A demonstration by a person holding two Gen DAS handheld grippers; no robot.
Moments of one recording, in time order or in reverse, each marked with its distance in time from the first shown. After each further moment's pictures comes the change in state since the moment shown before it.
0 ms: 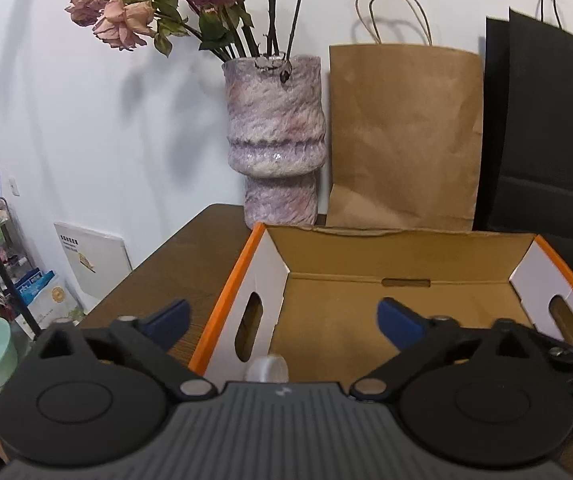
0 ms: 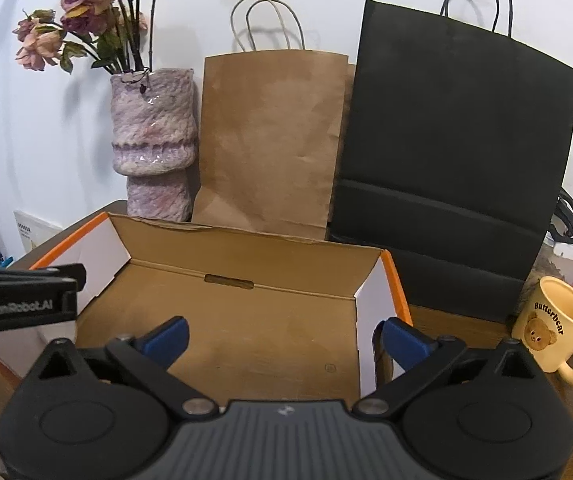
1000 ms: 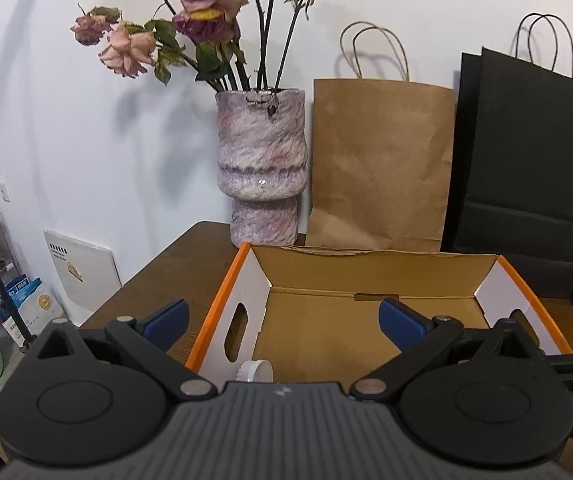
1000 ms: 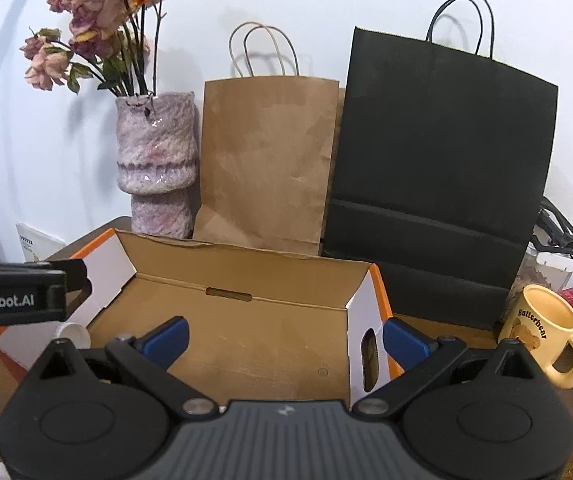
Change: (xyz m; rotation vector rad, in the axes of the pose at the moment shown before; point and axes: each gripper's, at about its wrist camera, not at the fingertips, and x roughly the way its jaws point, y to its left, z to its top) left arm -0.041 0.000 0.005 -0.015 -0.047 -0.059; right arm -0.030 -0.004 -0.004 0.006 -0.060 -0.002
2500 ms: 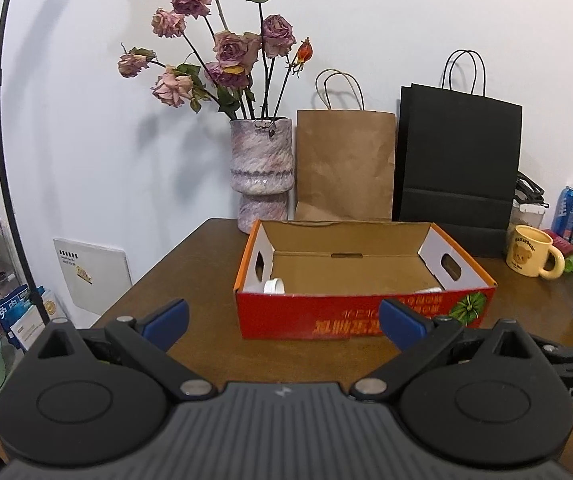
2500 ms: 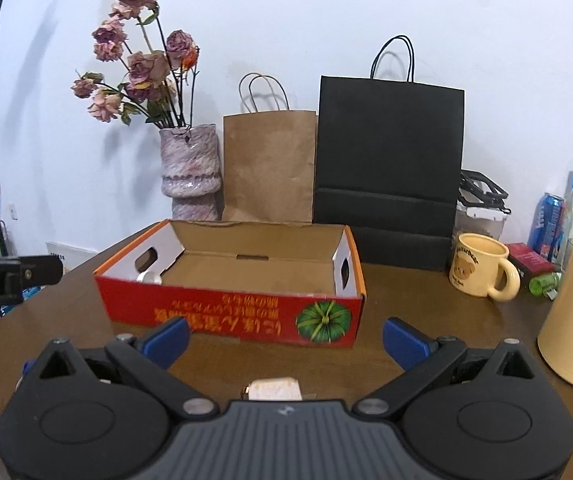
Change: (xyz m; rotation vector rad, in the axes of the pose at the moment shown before) left arm -0.174 0.044 -0.073 0.032 -0.070 -0.082; right arm -0.179 -0.004 -0.094 0.069 -0.074 0.020
